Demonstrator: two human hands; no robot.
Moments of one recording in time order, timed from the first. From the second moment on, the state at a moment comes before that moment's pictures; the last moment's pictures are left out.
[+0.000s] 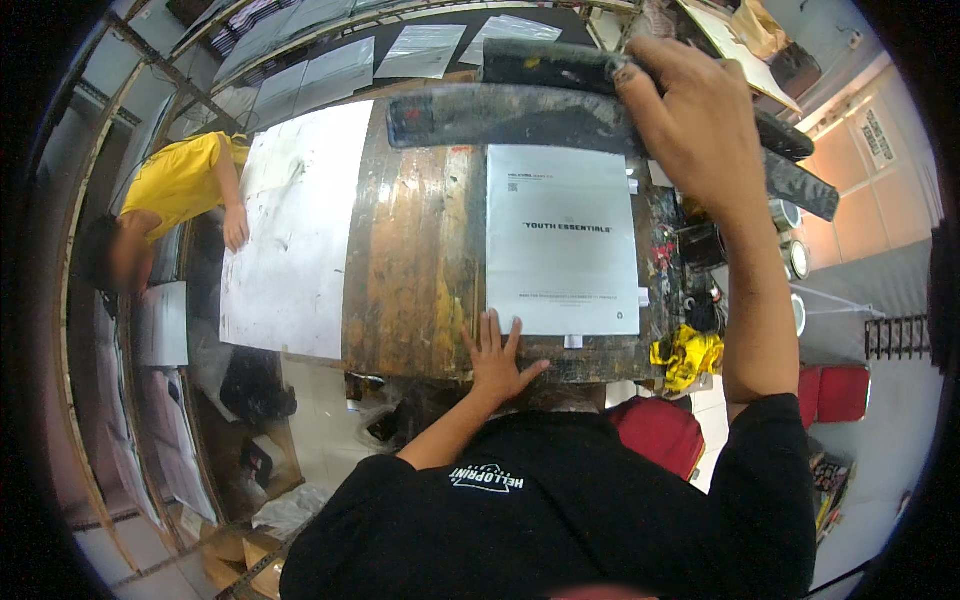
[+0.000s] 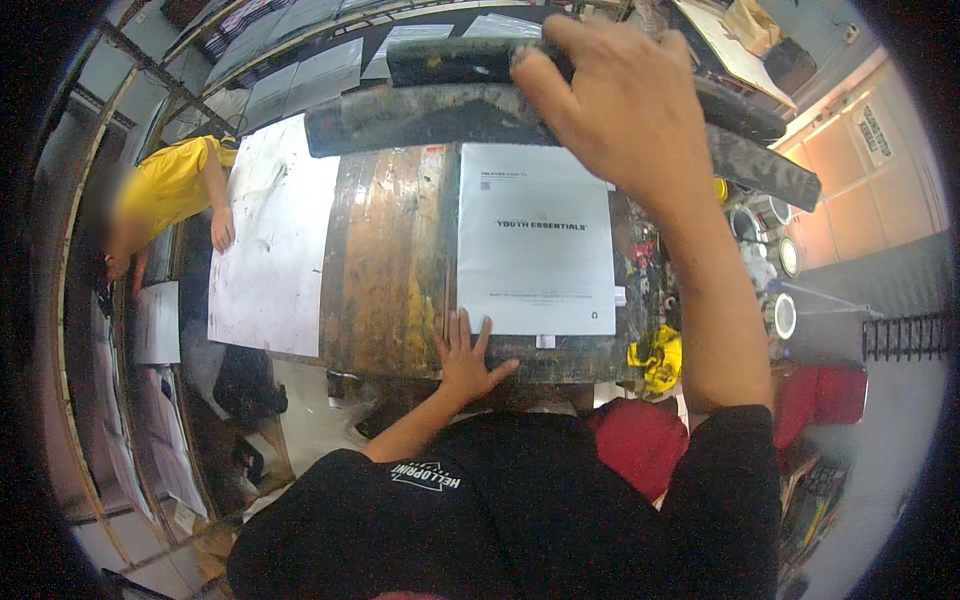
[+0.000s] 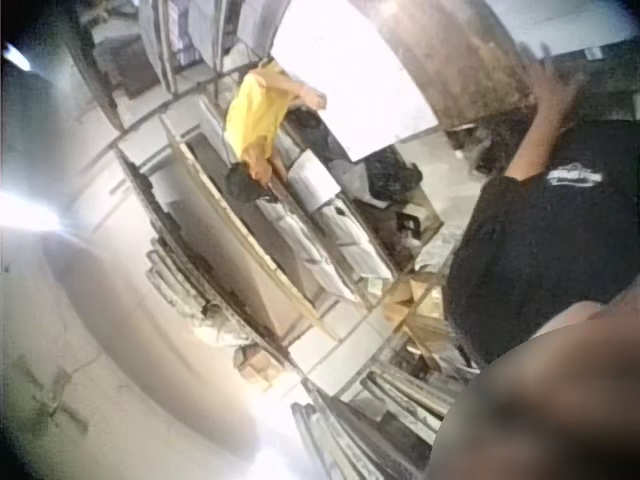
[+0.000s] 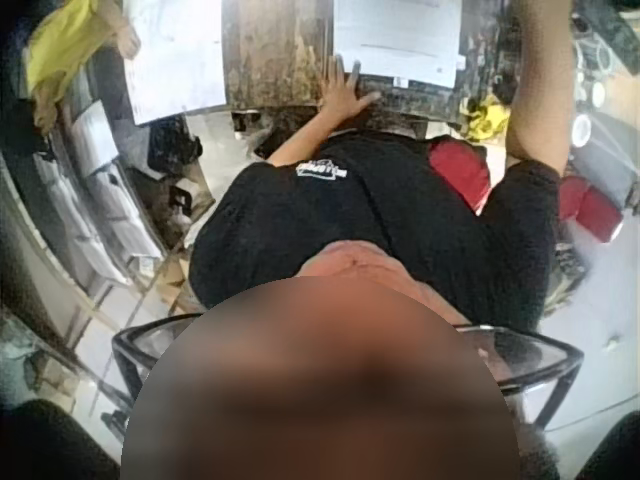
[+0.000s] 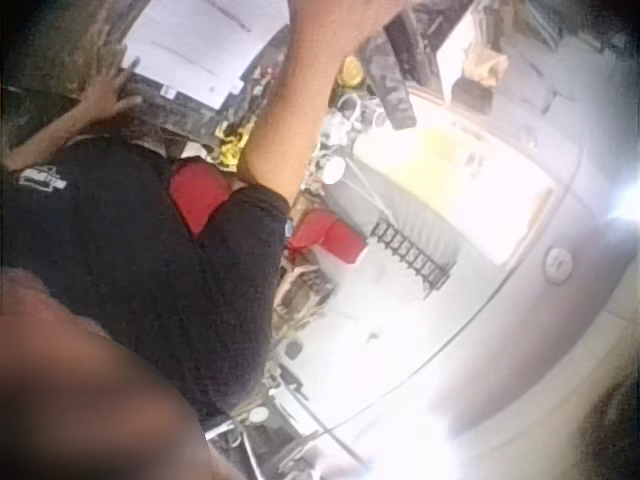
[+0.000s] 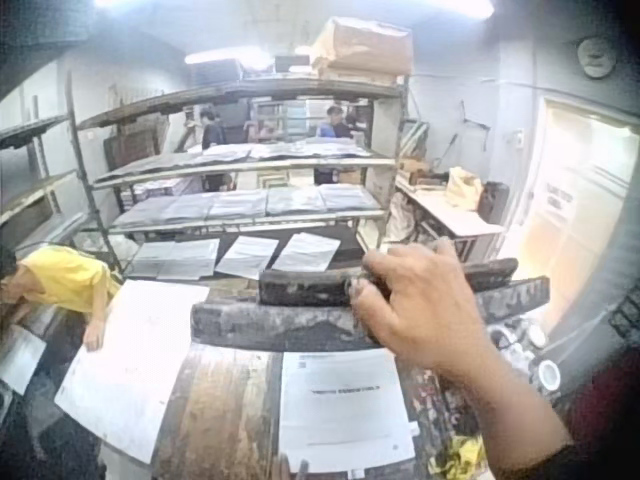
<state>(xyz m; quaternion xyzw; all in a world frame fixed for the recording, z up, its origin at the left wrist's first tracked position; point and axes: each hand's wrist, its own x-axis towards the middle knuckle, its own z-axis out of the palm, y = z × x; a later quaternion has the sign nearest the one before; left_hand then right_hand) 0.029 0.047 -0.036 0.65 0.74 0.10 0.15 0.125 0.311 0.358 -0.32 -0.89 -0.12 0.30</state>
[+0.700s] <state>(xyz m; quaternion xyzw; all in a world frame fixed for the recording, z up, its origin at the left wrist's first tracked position) -0.186 0.064 0.035 0.28 0.78 0.50 0.25 0.088 0.337 0.440 -0.40 -0.86 -0.03 0.31</state>
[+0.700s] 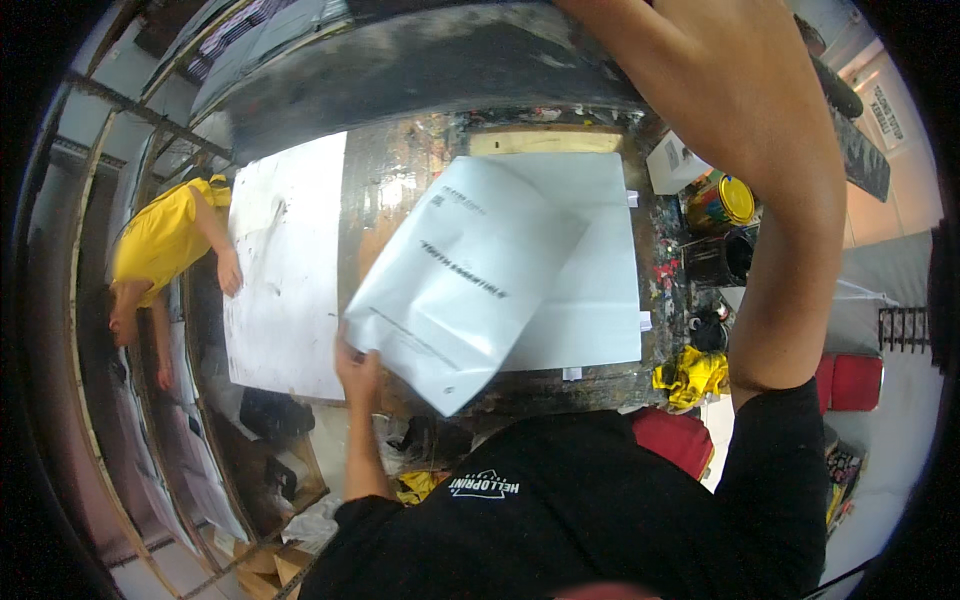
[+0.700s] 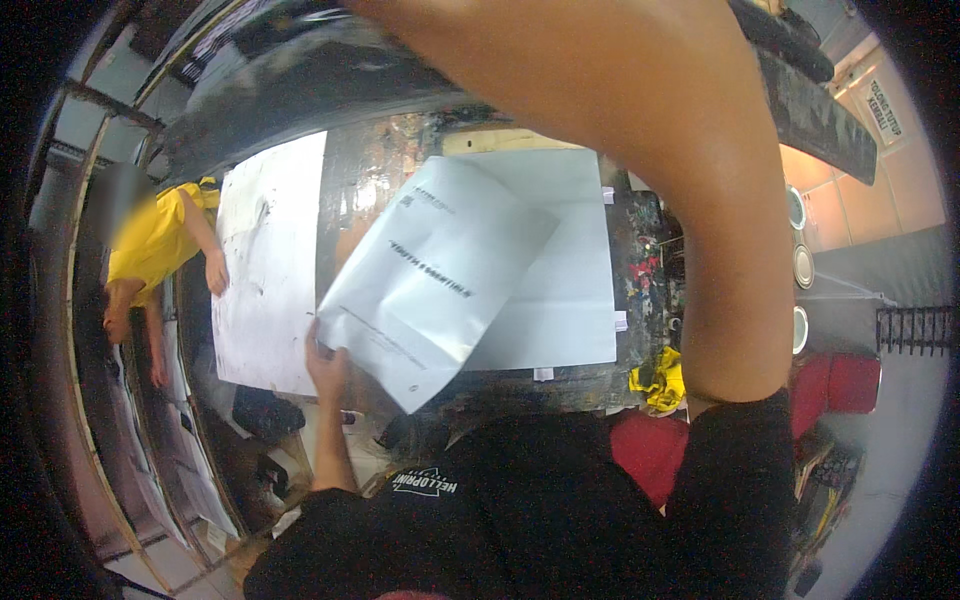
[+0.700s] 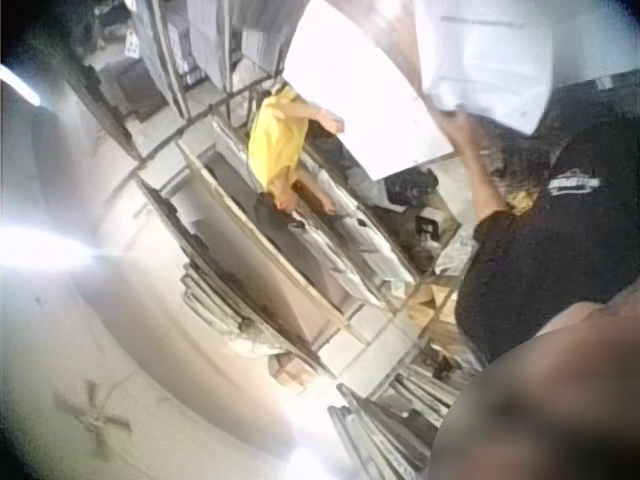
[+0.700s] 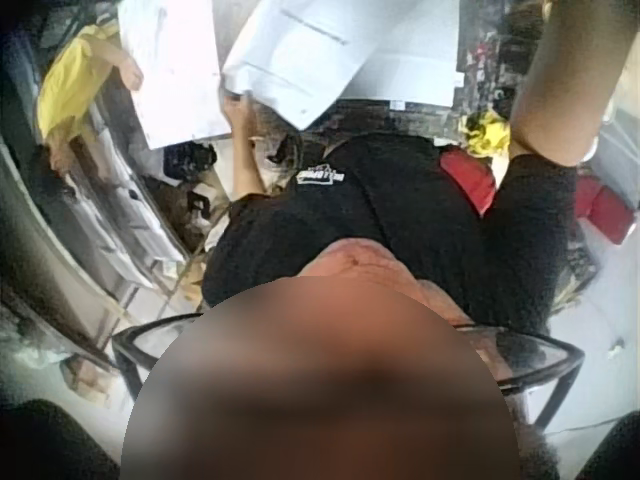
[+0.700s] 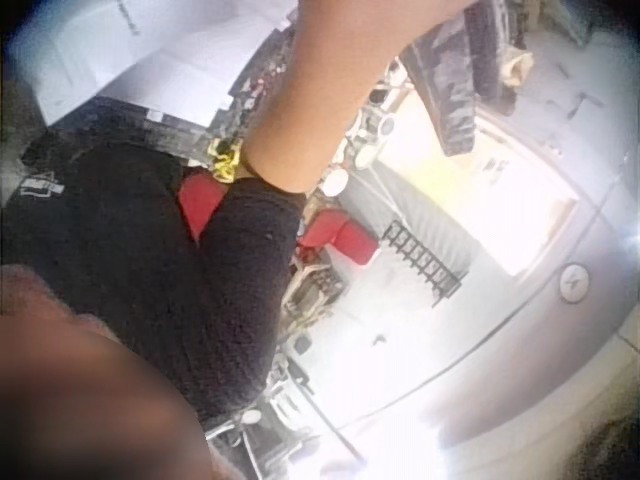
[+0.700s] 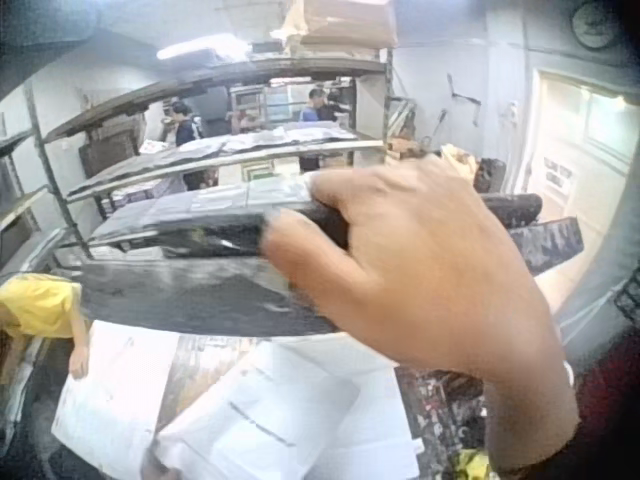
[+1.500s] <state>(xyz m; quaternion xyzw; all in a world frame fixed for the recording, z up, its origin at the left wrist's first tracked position) -0.031 -0.001 0.015 -0.08 0.42 0.57 0.70 0.208 0.163 0.051 -0.32 -0.93 0.20 -0.01</state>
